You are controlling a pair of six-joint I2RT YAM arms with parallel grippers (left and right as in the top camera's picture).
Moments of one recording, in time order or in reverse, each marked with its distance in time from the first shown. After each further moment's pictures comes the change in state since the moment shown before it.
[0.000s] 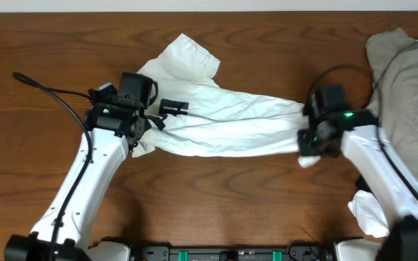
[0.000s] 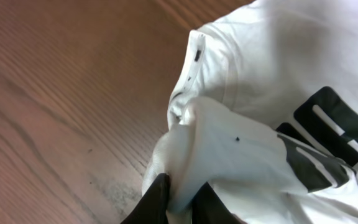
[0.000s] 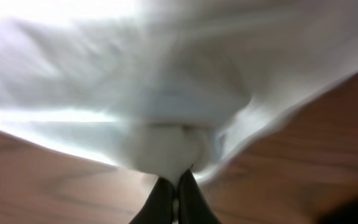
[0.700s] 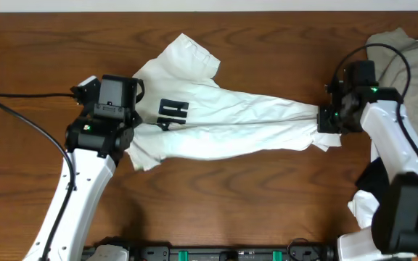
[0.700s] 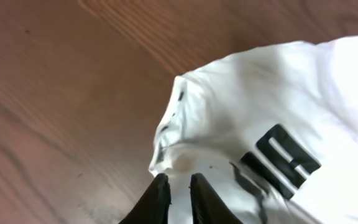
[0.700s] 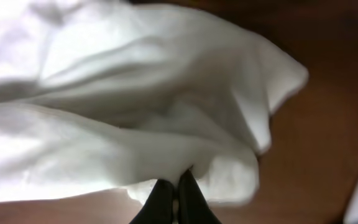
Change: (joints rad) left arm 0.031 -0.121 0.000 0.092 0.000 0.022; right arm -0.180 0.243 0.121 0.112 -0.046 -0.056
